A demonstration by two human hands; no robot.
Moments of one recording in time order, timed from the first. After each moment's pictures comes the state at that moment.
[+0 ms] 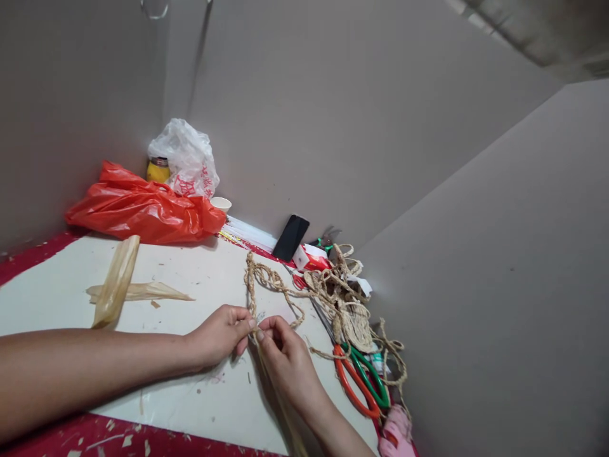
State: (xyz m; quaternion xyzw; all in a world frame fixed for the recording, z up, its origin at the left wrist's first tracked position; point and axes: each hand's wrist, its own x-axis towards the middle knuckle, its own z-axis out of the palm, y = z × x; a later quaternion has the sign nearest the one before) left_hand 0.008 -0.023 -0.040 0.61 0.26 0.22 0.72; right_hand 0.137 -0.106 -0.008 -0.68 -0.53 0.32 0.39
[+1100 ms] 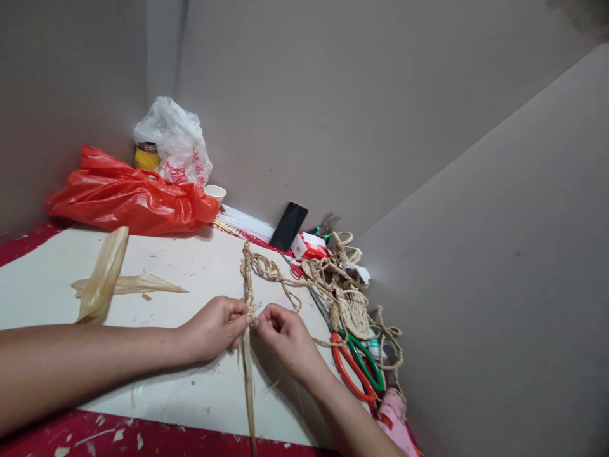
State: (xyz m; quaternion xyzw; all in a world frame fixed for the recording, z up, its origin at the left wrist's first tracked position) left_hand 0.008 -0.021 -0.029 0.70 0.26 0.19 0.64; right_hand 0.152 -0.091 0.001 -0.69 -0.52 0.36 0.35
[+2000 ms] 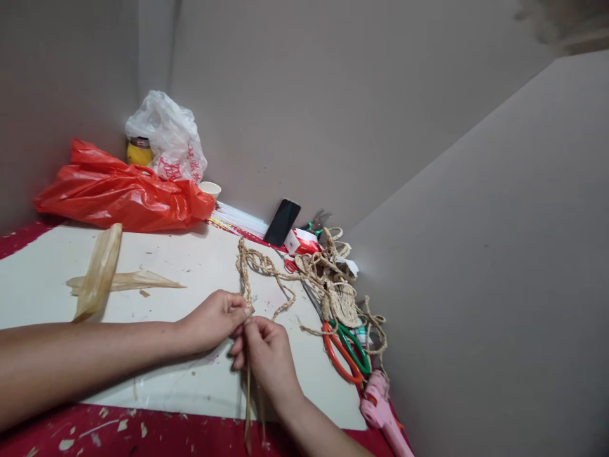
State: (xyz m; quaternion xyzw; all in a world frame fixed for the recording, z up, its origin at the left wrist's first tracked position) left_hand 0.008 -0.027 -0.028 0.59 0.16 0.17 0.77; right_hand 0.101 -0.107 -0.026 -0.68 -0.34 0.43 0.49
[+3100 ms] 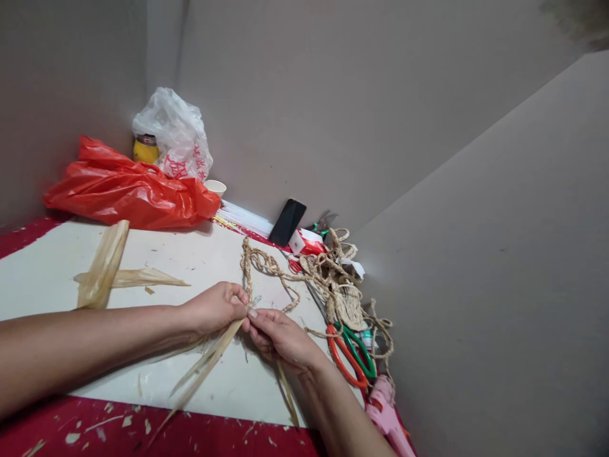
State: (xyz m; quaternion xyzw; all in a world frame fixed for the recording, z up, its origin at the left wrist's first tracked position) left_hand 0.004 -0.011 -0.016 0.55 0.29 0.16 0.76; right_hand 0.147 -0.092 -0.008 -0.53 -0.36 0.68 0.37
